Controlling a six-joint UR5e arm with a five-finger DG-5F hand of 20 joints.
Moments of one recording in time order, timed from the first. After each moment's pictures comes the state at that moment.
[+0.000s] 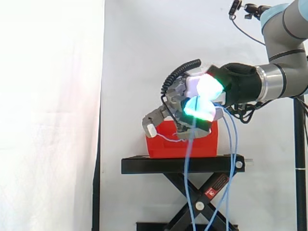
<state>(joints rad) 0.07 -2.26 -0.92 -3.27 -1.76 -0.46</state>
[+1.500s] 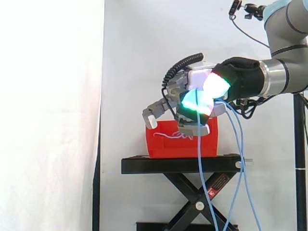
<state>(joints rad) 0.08 -2.25 -0.92 -3.27 -1.76 -0.47</state>
